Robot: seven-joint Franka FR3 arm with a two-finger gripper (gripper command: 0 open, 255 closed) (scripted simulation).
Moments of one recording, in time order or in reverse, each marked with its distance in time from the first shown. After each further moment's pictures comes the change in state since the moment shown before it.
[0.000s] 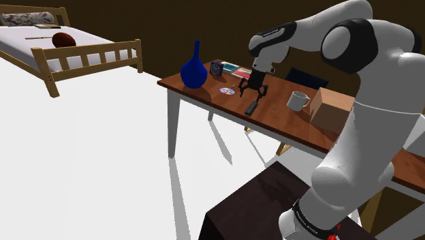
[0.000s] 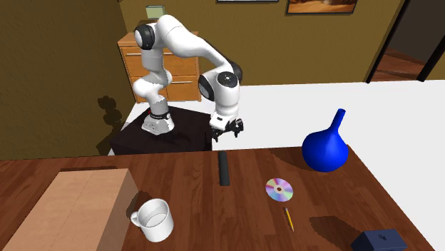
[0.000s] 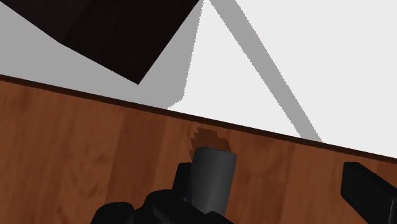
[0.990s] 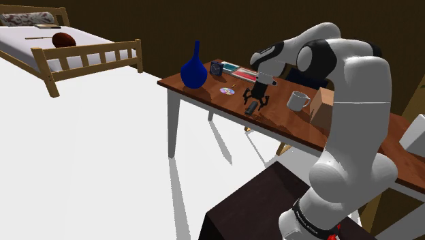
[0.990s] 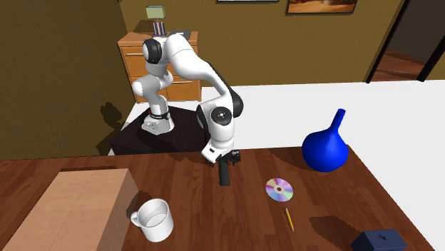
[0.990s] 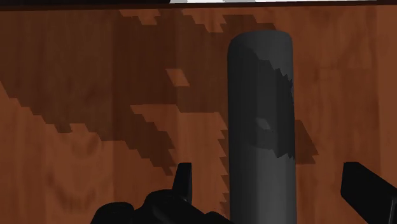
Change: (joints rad) arm -0.093 0.265 -0.042 0.164 0.089 0.068 0.059
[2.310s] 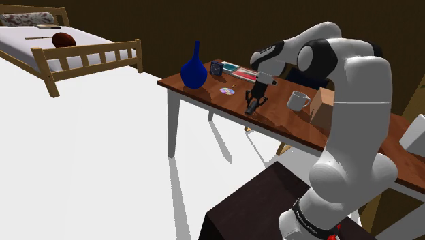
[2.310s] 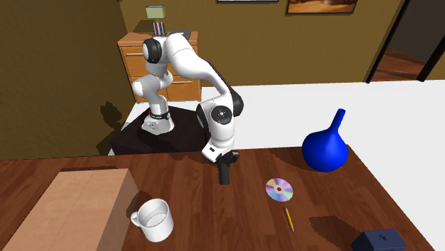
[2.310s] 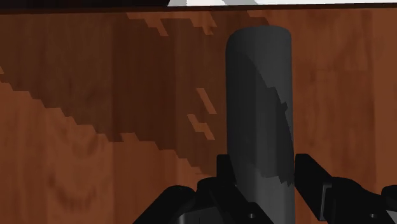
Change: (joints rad) arm 0.003 -0.006 -0.001 -0.002 -0.001 -0.001 0.004
